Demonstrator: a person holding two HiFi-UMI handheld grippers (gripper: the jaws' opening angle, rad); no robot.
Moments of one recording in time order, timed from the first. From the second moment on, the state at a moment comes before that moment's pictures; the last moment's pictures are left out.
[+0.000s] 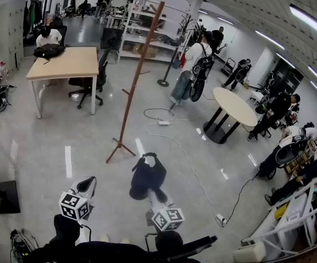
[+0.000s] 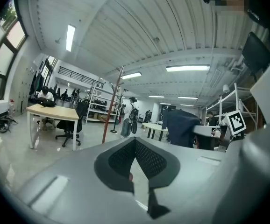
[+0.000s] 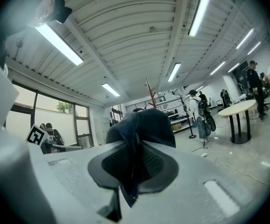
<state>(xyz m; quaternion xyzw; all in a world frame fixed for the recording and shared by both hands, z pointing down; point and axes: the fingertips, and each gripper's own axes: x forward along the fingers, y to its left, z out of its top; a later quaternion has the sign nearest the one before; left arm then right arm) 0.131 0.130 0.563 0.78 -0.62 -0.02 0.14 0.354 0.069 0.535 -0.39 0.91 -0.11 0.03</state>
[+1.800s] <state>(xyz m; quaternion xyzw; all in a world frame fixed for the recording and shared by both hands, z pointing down) -0.043 0.093 0.576 0.72 -0.68 -0.03 0.14 0.164 -0.012 0.537 -0.31 0.94 -0.11 0.04</state>
